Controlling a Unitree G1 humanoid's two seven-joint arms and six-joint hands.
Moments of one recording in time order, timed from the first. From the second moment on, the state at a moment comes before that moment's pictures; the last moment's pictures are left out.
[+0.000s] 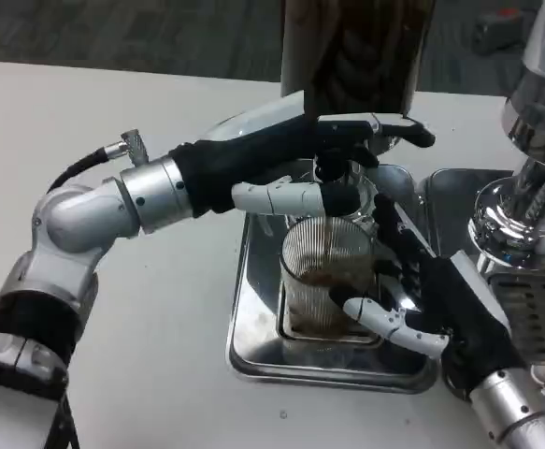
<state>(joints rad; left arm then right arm) -0.82 0.34 -0.21 1.03 -0.02 -0.93 -0.83 0.04 -0.16 0.10 0.19 -0.08 -0.29 0.17</state>
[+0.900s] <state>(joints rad) -0.82 0.34 -0.22 1.03 -0.02 -0.93 -0.83 0.04 -0.15 0.10 0.19 -0.08 -0.29 0.17</state>
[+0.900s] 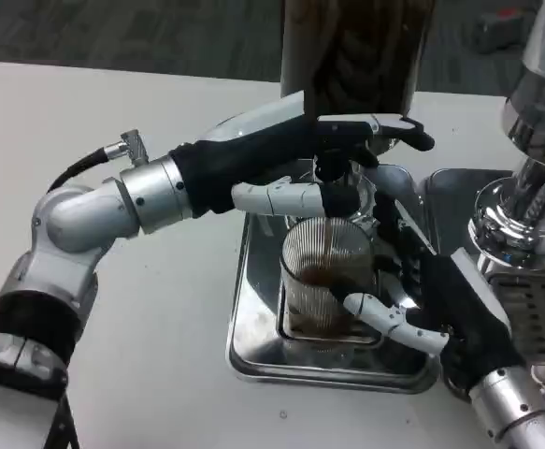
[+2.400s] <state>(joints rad) -0.78 0.35 0.02 0.96 -0.18 -0.78 -0.99 0.02 -0.13 0.09 0.22 -0.07 -0.32 0.18</state>
